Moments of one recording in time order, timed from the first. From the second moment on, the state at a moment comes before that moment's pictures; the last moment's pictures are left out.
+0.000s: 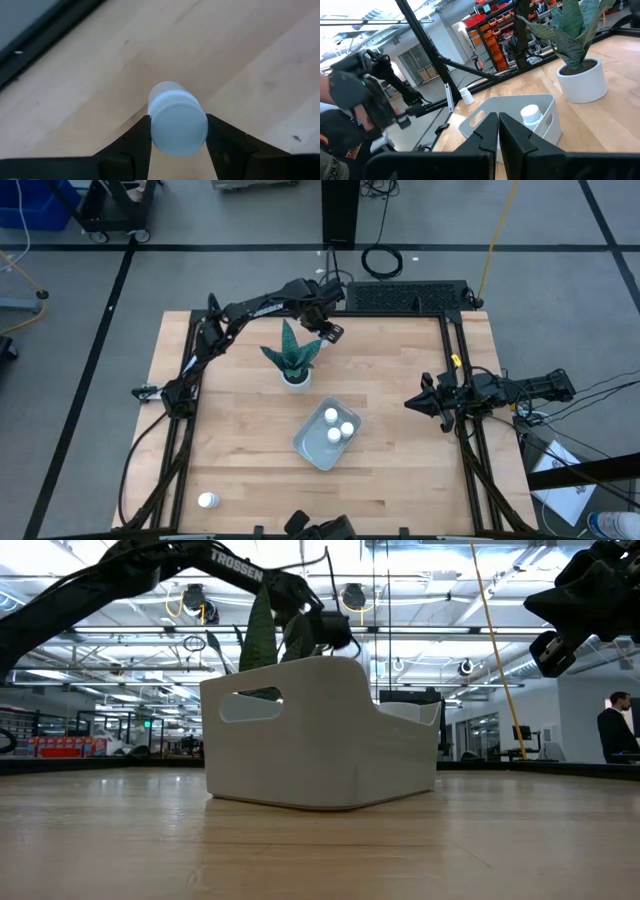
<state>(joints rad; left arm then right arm) 0.52 2.30 2.15 -1.15 0.07 -0.37 0.18 0.01 0.05 -0.02 0.02 0.49</state>
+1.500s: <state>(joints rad) 0.19 1.69 2.15 -0.97 0.19 -0.78 0.18 0.01 0.05 -0.02 0.02 0.49</state>
